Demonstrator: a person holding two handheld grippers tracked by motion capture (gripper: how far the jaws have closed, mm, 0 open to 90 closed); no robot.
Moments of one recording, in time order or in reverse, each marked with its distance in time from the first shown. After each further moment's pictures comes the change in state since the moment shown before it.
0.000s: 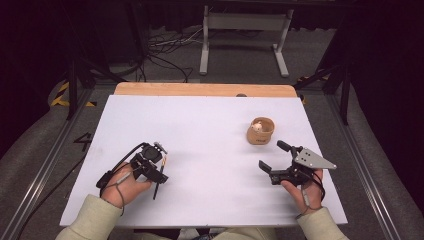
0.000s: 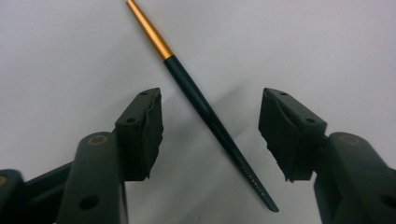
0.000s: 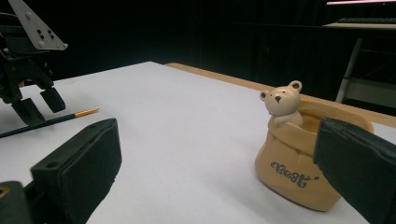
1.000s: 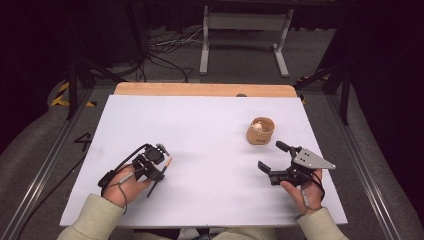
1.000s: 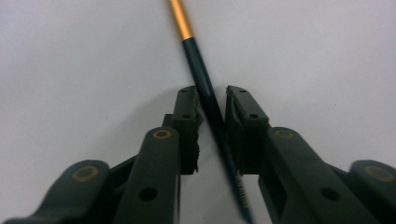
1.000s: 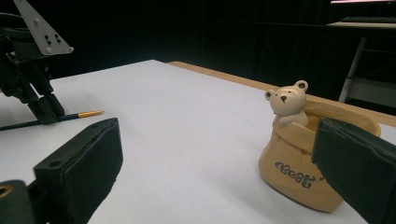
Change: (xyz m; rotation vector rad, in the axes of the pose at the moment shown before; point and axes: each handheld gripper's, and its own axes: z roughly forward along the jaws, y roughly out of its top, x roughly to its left) left arm -0.004 0.003 0.007 0.068 0.058 0.013; right arm 0.002 0.001 0.001 0.005 0.009 -0.007
